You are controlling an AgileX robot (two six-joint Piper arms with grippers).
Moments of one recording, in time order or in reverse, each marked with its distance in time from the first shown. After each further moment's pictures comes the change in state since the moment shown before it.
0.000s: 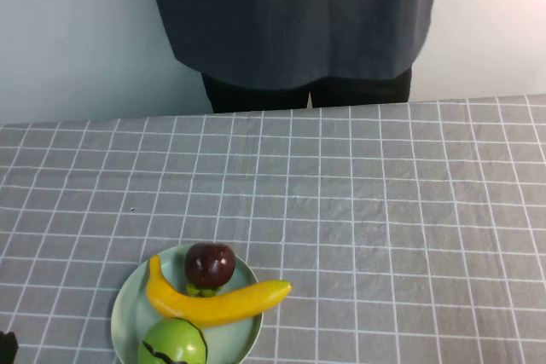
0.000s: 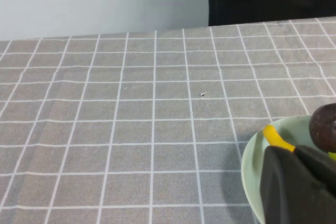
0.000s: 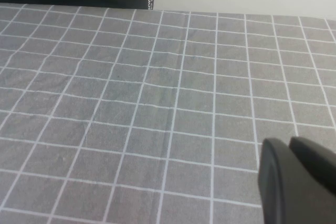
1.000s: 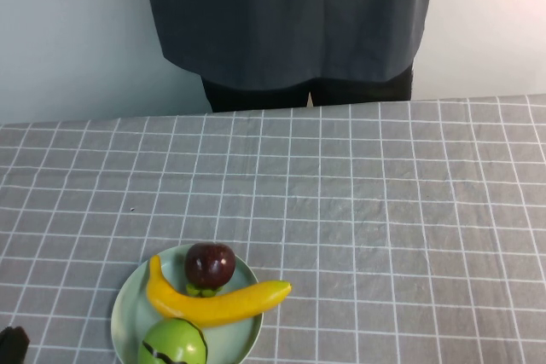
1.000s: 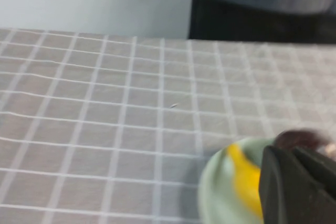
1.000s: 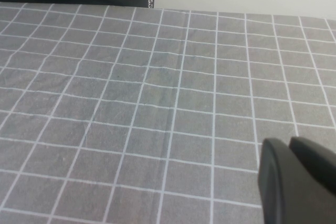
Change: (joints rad) right arm 0.000 0.000 0.000 0.000 0.000 0.000; left arm 0.000 0.000 0.002 -0.141 -0.029 0.000
